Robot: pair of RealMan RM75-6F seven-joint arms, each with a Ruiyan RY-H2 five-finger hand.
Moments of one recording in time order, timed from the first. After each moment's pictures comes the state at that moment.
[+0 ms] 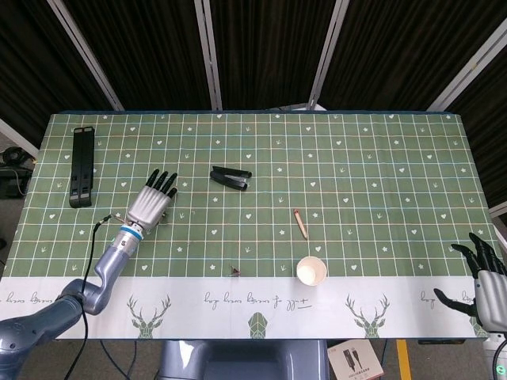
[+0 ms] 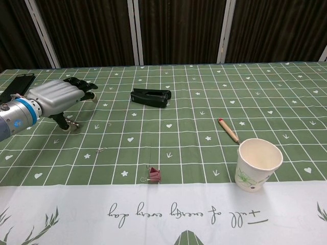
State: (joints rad) left arm -0.76 -1.81 -0.10 -0.72 1.39 0.91 0.28; right arm 0.00 -1.07 0.09 -1.74 -1.38 1.47 0.04
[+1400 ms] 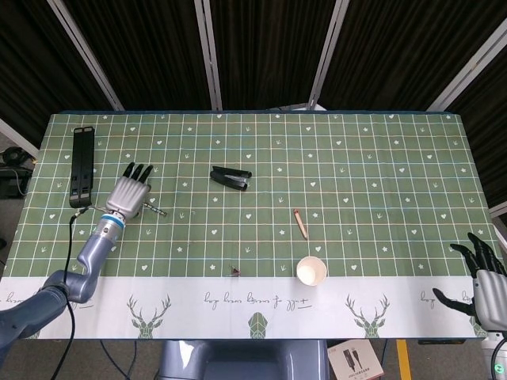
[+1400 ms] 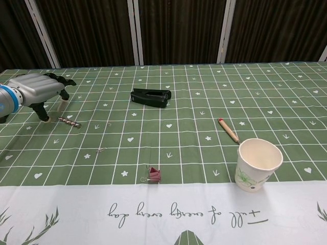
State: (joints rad) left arm -0.78 -1.70 -0.13 -0.77 1.26 0.76 0.33; right arm 0.01 -1.07 0.09 -1.75 -1.36 1.46 0.04
